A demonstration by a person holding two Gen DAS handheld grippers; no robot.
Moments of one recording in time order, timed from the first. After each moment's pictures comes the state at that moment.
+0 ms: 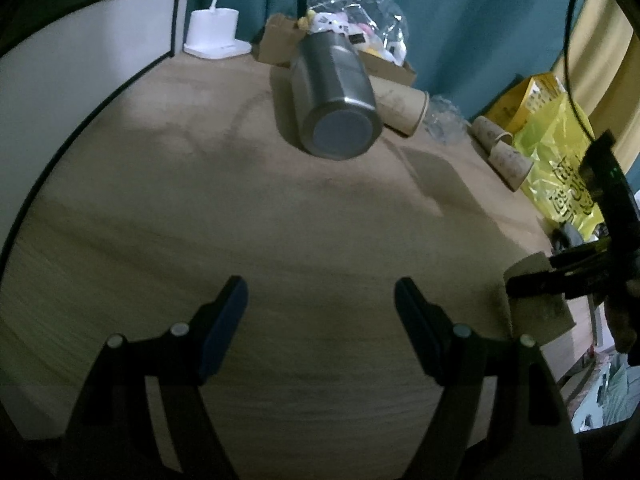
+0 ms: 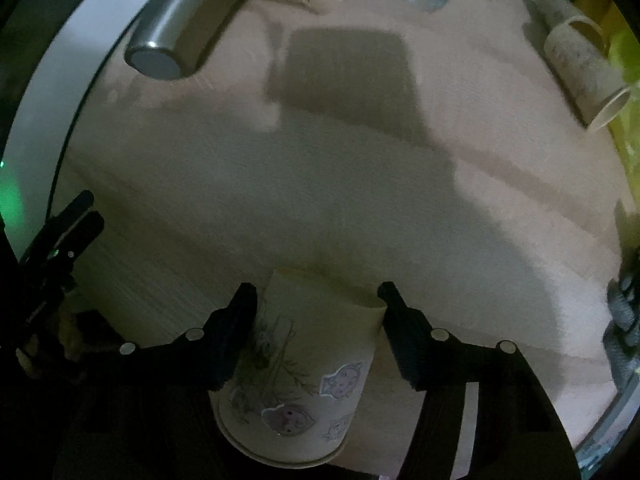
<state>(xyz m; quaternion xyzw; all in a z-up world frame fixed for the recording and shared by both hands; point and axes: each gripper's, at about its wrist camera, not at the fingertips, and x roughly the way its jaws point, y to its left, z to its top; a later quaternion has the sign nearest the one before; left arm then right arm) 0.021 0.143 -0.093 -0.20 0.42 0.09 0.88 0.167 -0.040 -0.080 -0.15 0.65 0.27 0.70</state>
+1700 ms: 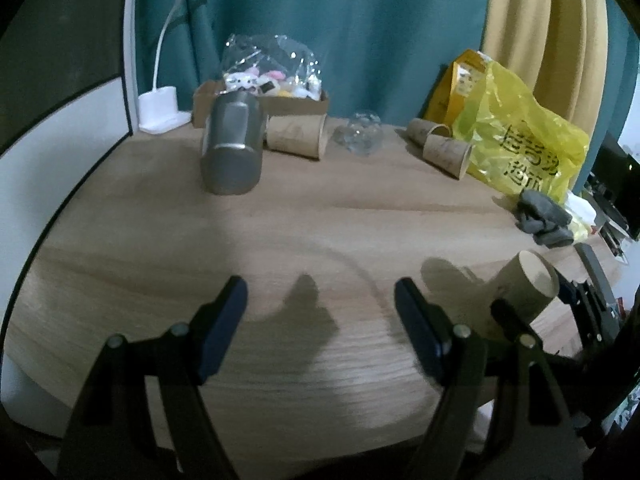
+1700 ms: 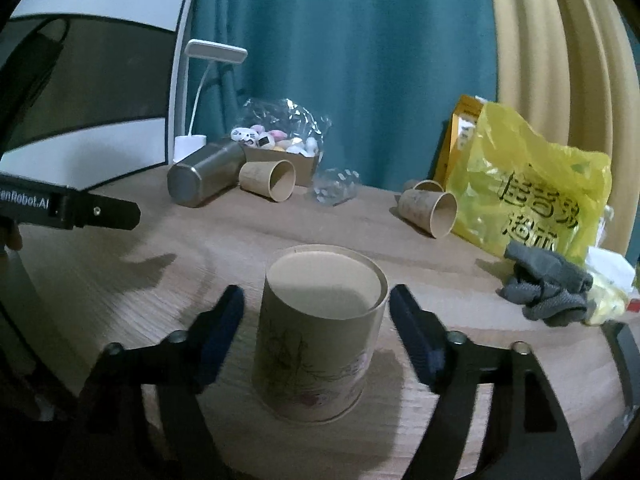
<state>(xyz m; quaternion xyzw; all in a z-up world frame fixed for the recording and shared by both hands) -0.001 0.031 -0.057 -0.10 0.34 0.07 0.93 -0.004 -0.130 -0.096 -0.12 0.18 0.21 0.95</state>
